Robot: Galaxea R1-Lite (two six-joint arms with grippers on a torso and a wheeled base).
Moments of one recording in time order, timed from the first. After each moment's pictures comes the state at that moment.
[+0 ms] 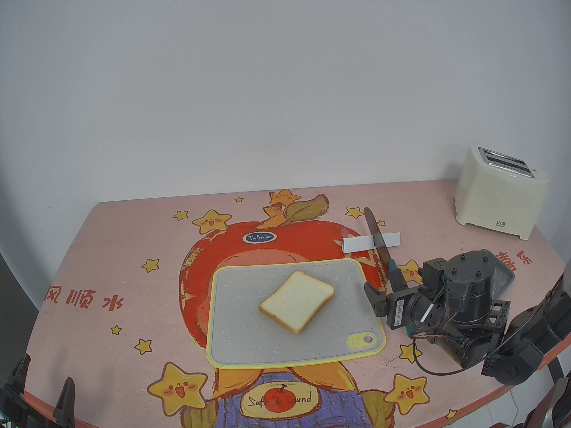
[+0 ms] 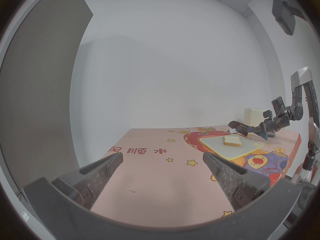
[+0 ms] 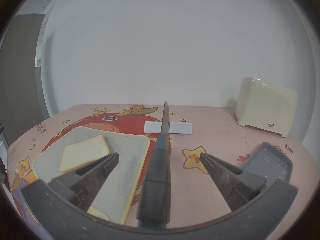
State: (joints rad) left arm -0.01 0.02 -0.02 0.01 0.00 -0.01; right arm 0.73 1.83 -0.44 -0.97 -0.50 0.20
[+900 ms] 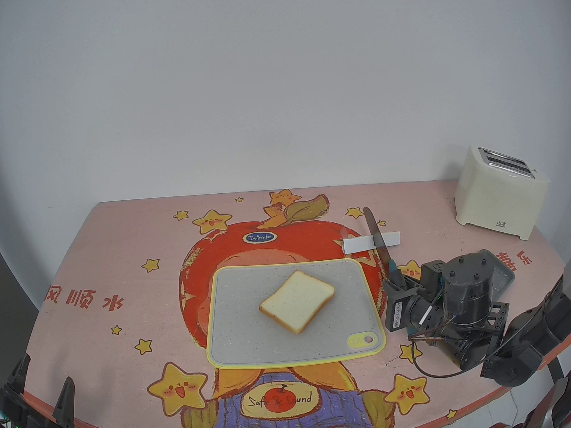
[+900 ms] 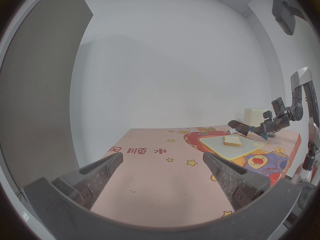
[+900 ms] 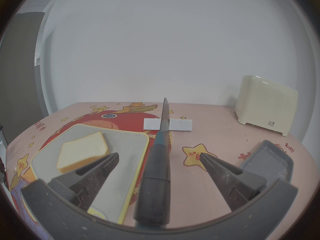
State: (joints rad) left arm -0.01 0.02 -0.02 0.01 0.00 -0.01; right arm 0.73 1.83 -0.43 -0.97 -0.50 0.20
